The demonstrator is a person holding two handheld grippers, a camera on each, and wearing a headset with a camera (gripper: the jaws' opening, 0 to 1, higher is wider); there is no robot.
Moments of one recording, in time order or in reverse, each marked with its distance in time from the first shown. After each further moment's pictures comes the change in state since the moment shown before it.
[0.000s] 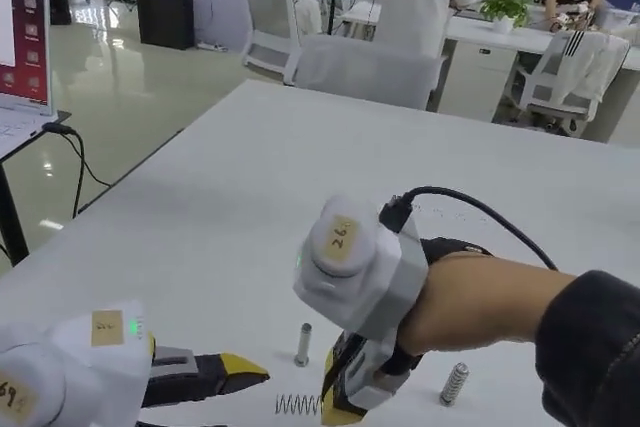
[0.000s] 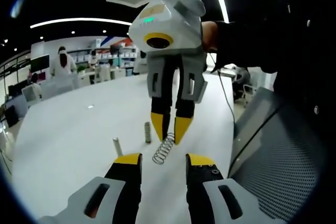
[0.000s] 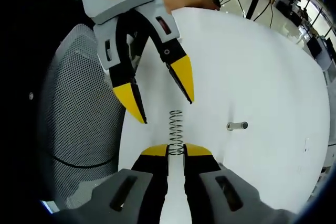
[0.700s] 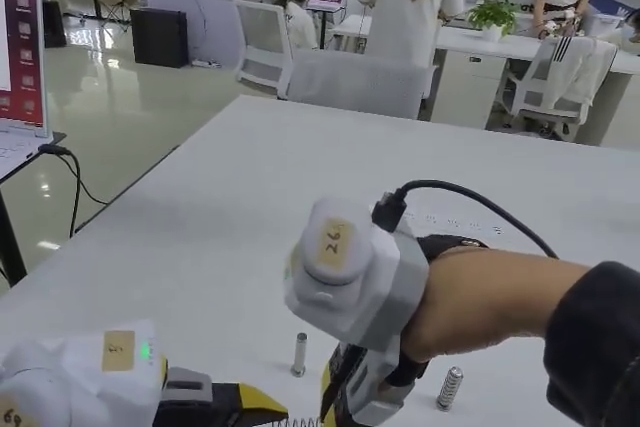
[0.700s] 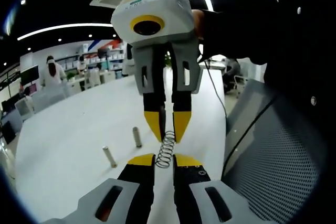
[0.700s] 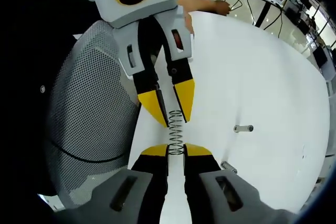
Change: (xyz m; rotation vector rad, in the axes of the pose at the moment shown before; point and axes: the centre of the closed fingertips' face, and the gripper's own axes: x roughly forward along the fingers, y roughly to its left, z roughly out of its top) left arm 0.004 -0.020 0.006 0.094 0.021 -0.063; right arm -0.013 0.021 0.003 -0.062 0.009 0.034
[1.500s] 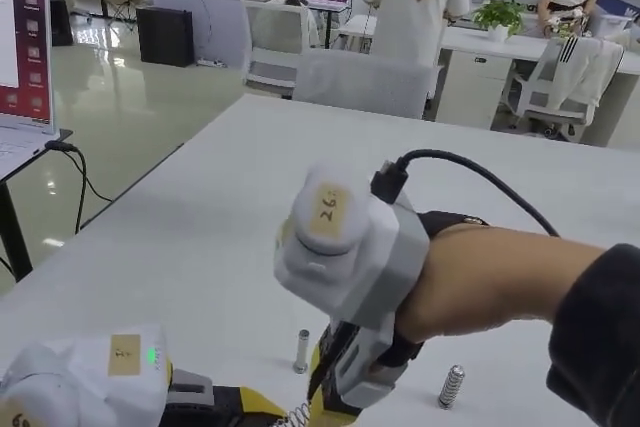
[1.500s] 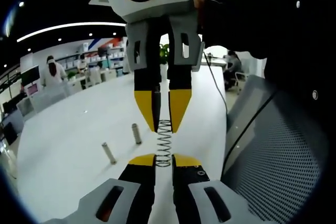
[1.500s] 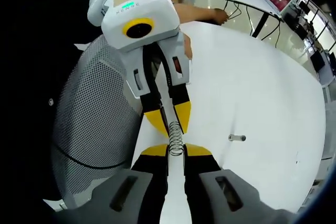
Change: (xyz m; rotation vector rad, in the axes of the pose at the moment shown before) left arm 0.000 -0.001 -0.006 0.011 0.022 0.013; right arm -0.019 0.003 0.025 -0.020 -0.042 -0.031
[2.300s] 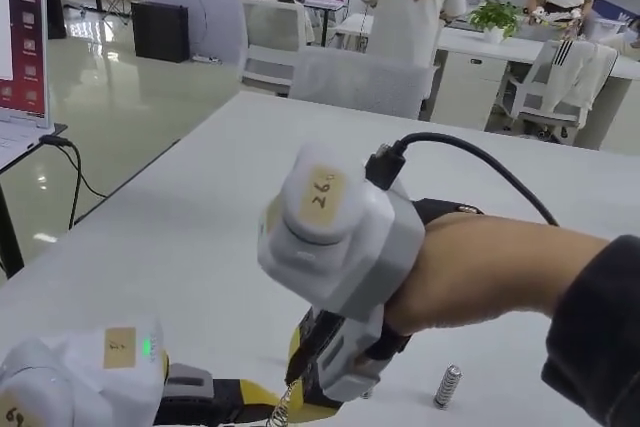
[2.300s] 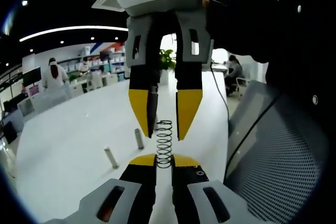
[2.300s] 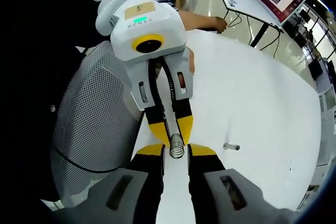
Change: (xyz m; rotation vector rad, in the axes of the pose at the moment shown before) left arm 0.002 0.006 0.007 -0.013 -0.047 0.008; right arm -0.001 -0.002 0.013 -0.039 -0.022 -0.029
